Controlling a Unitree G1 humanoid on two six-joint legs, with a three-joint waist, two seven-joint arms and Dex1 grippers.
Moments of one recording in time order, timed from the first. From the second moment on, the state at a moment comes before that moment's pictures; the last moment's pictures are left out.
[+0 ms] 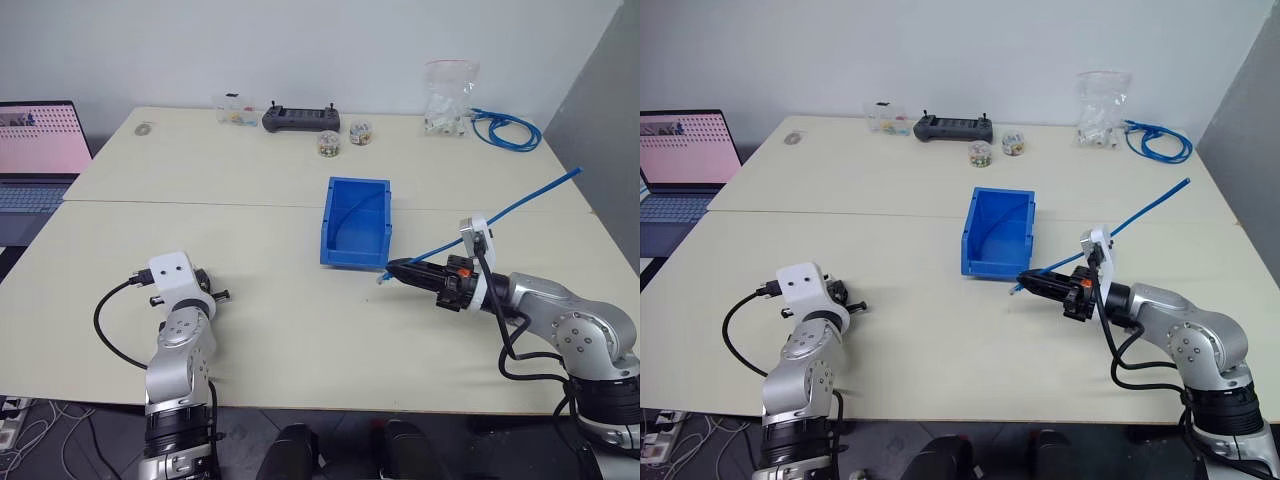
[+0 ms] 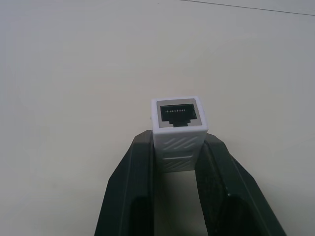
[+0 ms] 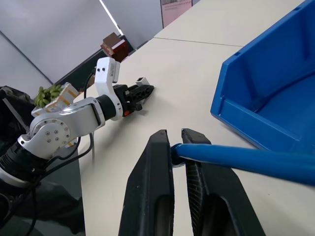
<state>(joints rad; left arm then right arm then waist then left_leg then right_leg) -0.21 0.19 0.30 -0.04 -0.15 0.50 0.18 -0.35 -0.58 -0.06 -0.31 0.93 0.90 0.69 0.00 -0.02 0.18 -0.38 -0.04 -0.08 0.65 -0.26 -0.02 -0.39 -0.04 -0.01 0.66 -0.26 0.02</state>
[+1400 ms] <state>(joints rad) -0.43 0.61 -0.43 0.06 -0.13 0.13 -1.28 -0.24 -0.69 0.17 -0.54 0.57 0.66 0.83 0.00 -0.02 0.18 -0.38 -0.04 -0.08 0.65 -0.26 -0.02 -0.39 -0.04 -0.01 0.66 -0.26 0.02</state>
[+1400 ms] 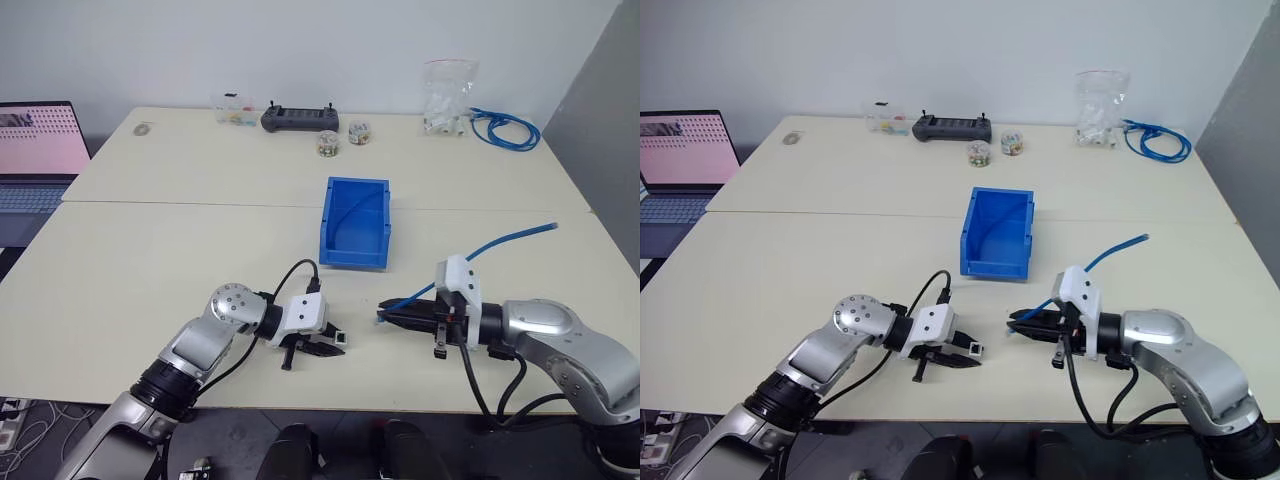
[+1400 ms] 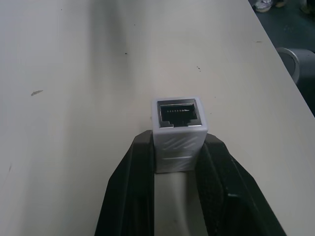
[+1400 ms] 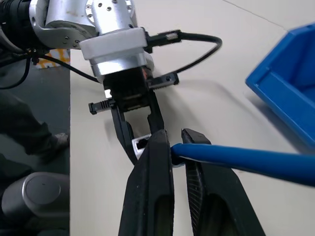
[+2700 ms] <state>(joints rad) -0.44 0.60 -0.43 0.04 -0.11 0.19 -1.28 -0.41 -0.58 0.42 -0.33 0.26 0.46 1.01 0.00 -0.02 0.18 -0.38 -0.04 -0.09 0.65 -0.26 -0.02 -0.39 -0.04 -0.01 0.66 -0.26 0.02</state>
